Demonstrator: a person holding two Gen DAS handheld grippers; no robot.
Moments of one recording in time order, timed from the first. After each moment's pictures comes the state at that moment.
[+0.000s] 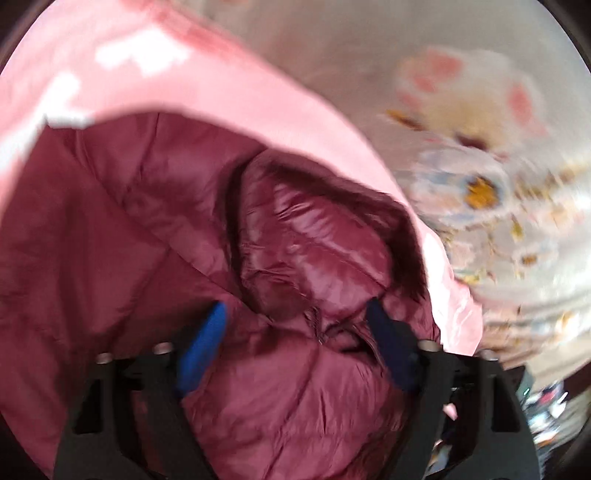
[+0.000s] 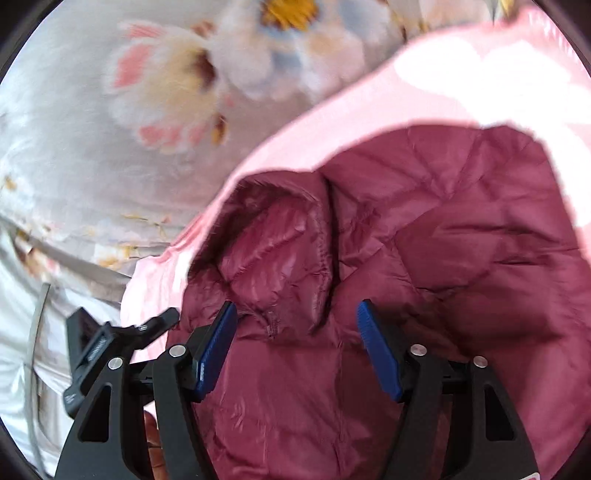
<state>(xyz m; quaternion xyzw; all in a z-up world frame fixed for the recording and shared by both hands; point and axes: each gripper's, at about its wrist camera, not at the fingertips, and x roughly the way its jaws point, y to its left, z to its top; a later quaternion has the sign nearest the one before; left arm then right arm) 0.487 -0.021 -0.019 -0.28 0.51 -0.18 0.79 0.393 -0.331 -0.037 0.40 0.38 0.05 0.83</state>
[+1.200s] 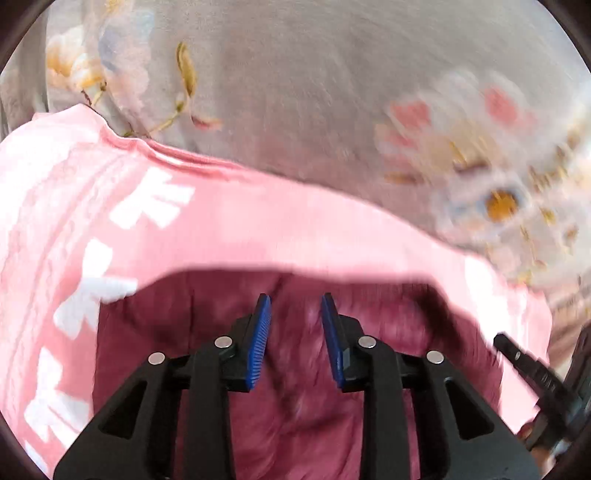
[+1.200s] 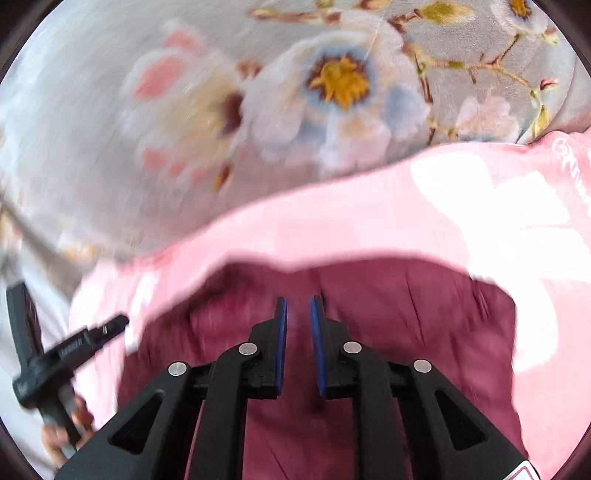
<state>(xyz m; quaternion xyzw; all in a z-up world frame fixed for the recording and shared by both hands) 0.520 -0.032 0.069 -0.12 0.41 -0.11 0.90 0.432 -0.349 0.032 0.27 0.33 -0.02 0.90</state>
